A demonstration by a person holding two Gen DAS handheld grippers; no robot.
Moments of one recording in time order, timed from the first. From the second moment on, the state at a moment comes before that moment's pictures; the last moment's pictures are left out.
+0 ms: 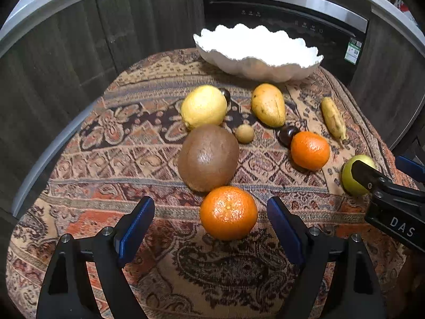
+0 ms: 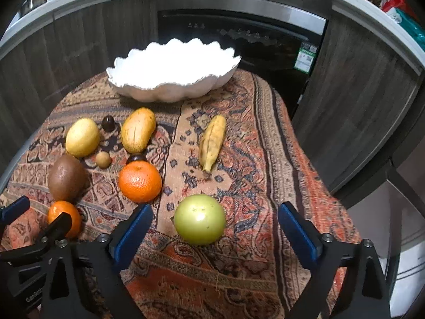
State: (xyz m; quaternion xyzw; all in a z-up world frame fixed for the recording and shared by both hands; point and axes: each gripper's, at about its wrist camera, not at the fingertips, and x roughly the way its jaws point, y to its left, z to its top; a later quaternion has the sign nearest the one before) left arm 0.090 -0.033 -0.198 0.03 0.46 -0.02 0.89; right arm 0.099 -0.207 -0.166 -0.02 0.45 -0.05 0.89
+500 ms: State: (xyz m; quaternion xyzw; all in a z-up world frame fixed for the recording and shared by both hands) left arm 0.097 -0.040 -0.219 0.02 0.48 -0.04 0.88; right arm 0.111 -0.210 -0.203 0.01 0.49 -0.03 0.87
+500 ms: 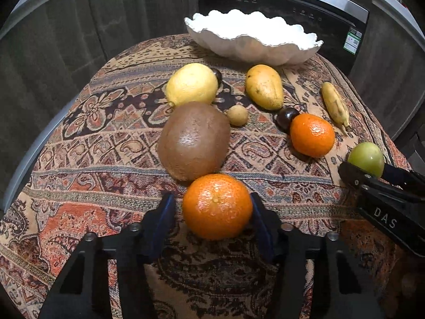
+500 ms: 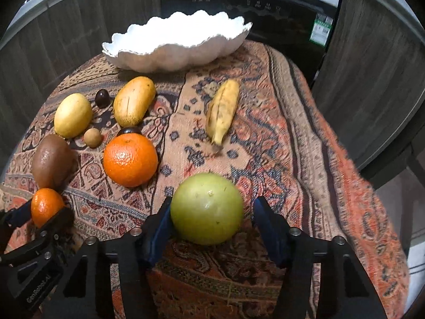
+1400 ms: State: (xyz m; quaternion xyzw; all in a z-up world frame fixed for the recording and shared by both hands) left arm 0.077 -0.047 -0.182 0.05 0.44 -0.05 0.90; right arm 0.085 -0.216 -0.157 0.01 0.43 -0.04 0.90
